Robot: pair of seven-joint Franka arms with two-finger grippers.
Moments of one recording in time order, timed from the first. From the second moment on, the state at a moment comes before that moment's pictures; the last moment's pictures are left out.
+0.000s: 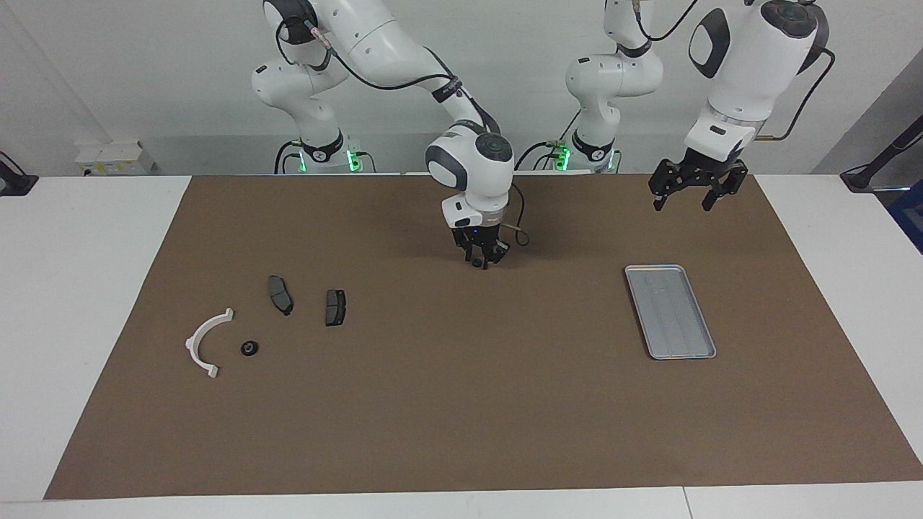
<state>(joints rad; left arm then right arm) -0.01 -0.20 -0.09 -1.97 -0.03 1.85 -0.01 0.61 0.40 0.18 -1.91 -0.18 2.30 1.45</state>
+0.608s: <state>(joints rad) -0.01 -0.20 -0.10 -1.97 -0.03 1.86 -0.01 0.48 0.30 0.17 -1.82 -0.18 2.12 1.32</state>
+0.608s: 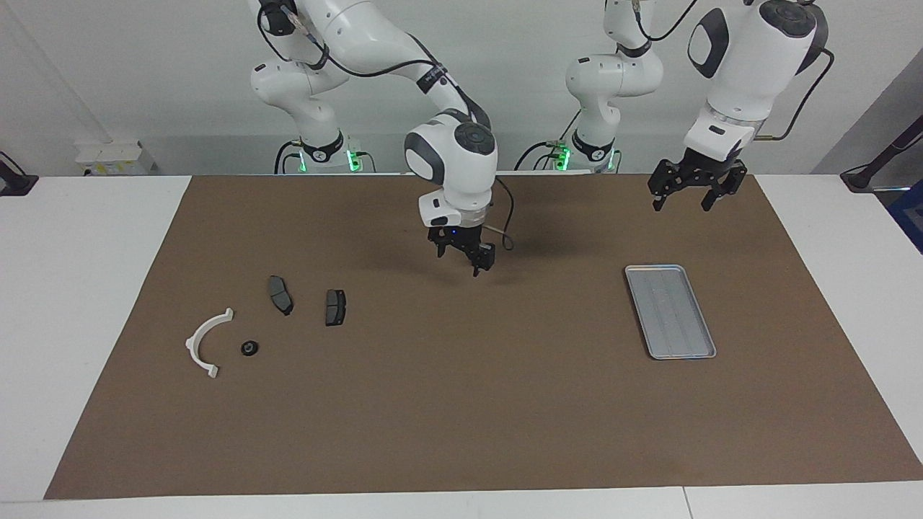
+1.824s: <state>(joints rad) -0.44 0.04 -0.22 -2.02 0.07 2.07 -0.79 -0.14 0.22 0.17 -1.84 -0.12 2.10 0.22</state>
